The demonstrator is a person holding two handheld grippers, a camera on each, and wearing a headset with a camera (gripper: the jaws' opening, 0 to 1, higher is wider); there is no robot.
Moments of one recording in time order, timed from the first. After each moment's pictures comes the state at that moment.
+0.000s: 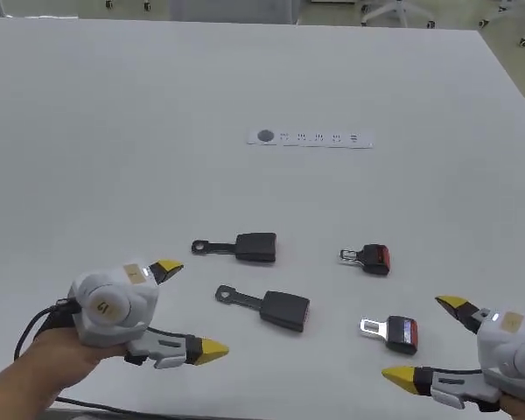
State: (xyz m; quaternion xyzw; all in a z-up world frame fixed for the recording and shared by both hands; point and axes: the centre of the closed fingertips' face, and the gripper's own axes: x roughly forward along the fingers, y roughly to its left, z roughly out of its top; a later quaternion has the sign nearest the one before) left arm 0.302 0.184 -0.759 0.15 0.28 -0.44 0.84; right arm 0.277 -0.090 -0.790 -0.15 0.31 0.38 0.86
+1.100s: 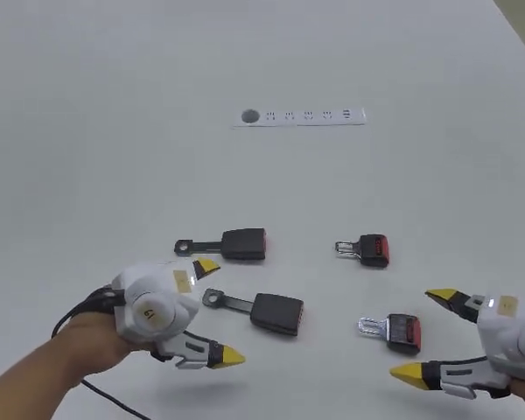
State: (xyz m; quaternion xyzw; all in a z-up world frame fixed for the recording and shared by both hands) left arm 0.322 0.127 -0.805 0.25 0.30 -0.54 0.74; right arm 0.291 -0.099 -0.827 -0.15 0.35 0.44 0.81
